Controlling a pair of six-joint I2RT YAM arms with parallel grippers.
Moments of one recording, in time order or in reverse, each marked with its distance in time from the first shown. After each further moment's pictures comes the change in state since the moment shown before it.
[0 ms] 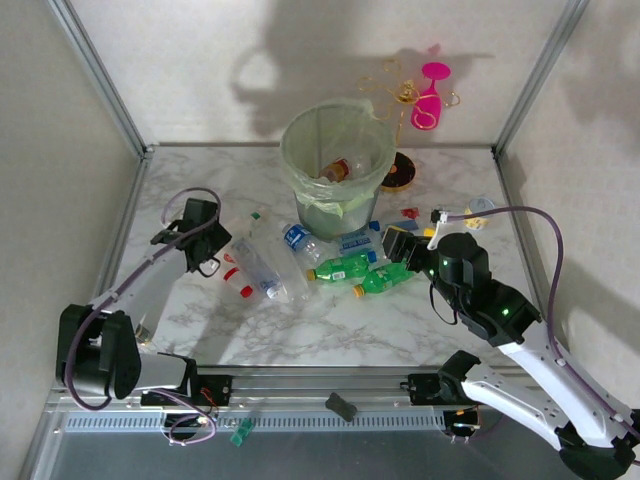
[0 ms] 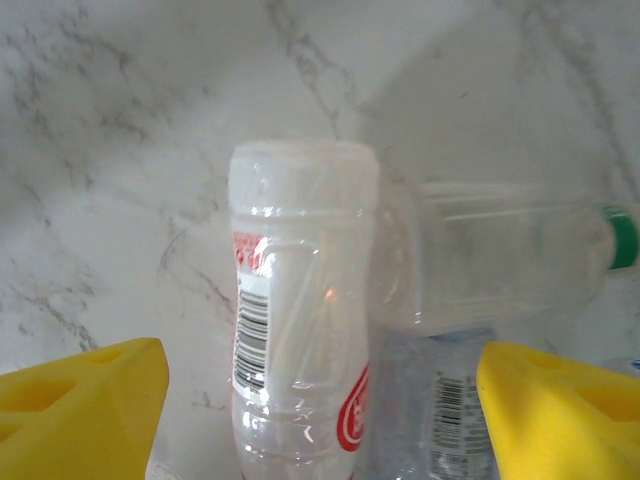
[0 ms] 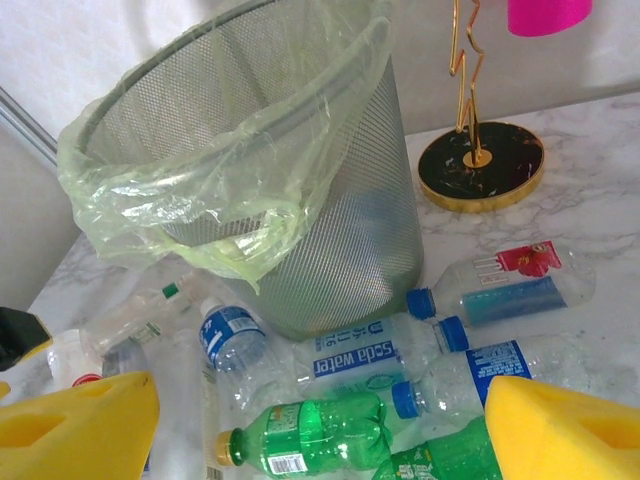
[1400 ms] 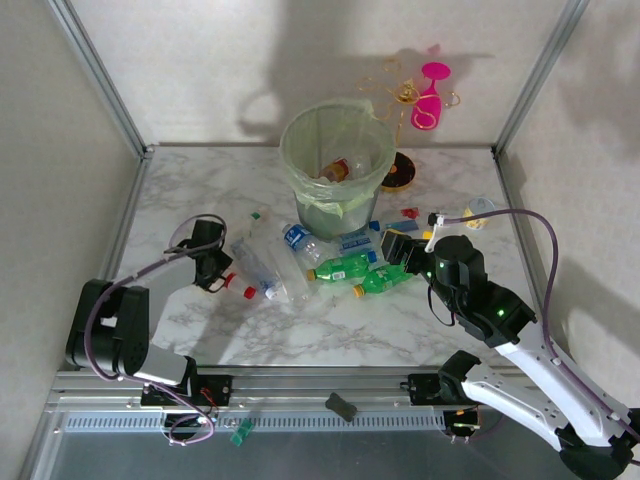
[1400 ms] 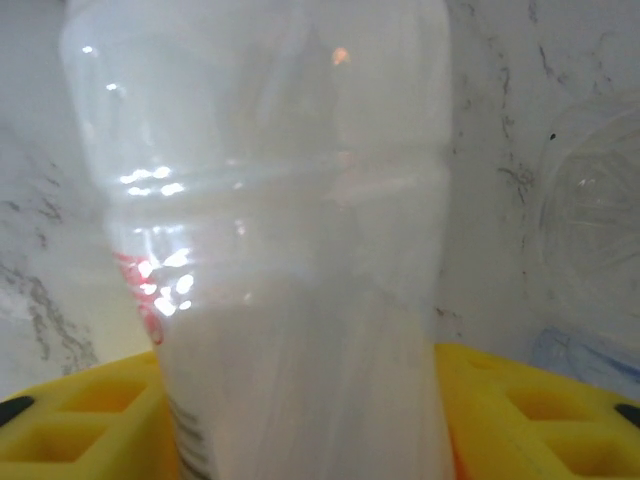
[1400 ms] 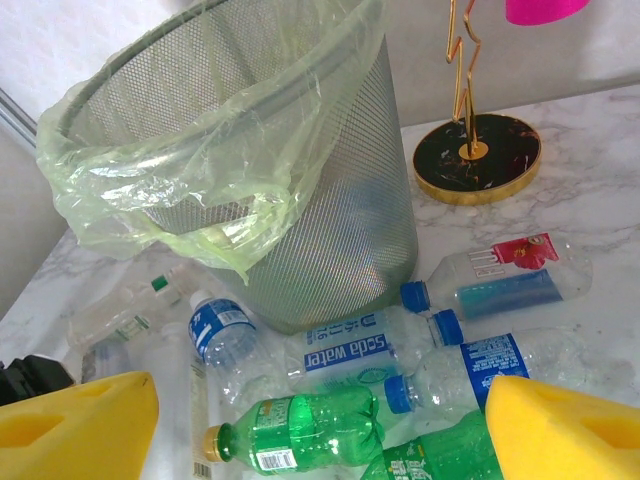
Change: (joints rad) left arm 0.020 0.103 -0.188 0.184 0.065 -0.126; right arm 0.000 -0.007 -0.040 0.025 0.004 -0.007
